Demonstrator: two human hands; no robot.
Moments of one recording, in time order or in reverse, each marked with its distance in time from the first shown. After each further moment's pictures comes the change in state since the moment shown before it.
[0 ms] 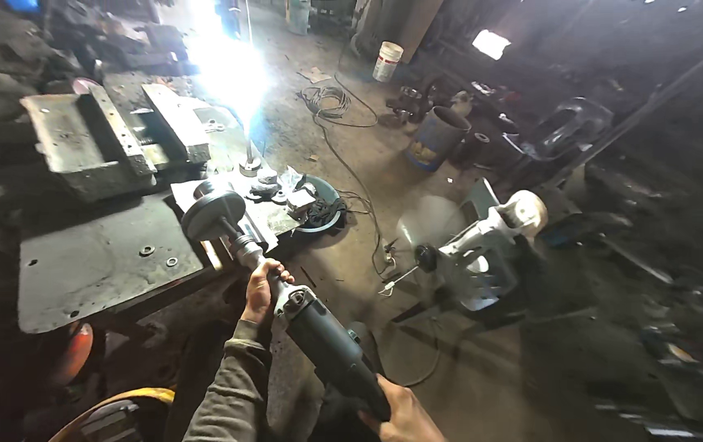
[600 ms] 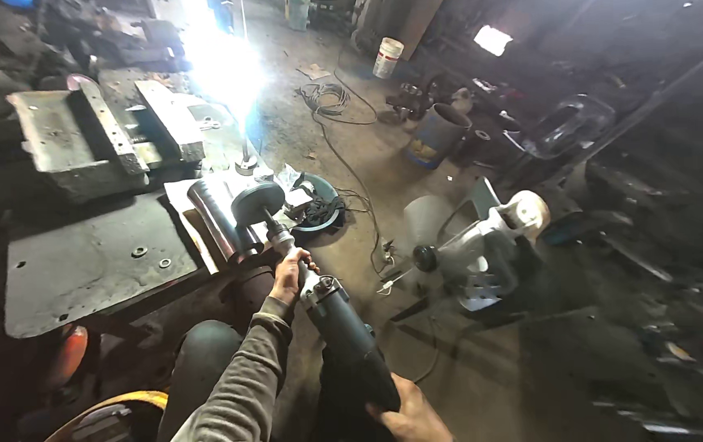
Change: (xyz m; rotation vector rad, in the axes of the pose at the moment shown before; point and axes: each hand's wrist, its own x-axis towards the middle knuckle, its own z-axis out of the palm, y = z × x) left_hand 0.049 -0.045 0.044 0.106 0.152 -0.207; right_hand 0.012 0.029 -0.006 0.255 0.067 0.068
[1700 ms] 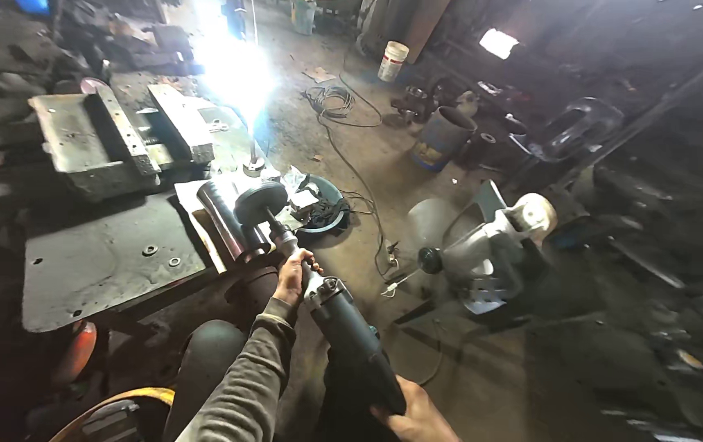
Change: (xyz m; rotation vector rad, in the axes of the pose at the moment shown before) left_hand -0.011 0.008 -0.002 0.001 0.002 0.020; right_hand -0.004 -0.003 0.000 -0.039 -0.011 -0.029
